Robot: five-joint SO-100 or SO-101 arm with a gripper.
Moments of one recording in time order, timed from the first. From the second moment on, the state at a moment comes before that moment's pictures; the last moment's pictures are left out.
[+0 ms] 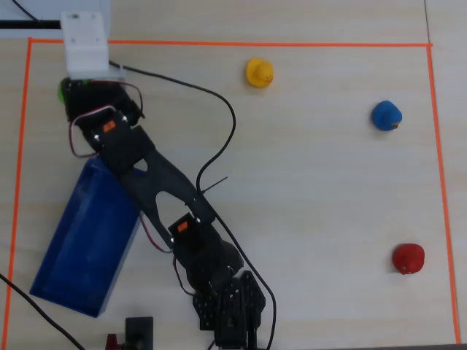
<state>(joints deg) -34.8 76.2 58.6 60.1 -57.0</state>
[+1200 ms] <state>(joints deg) -58.5 106.9 106.1 71.6 -29.5</state>
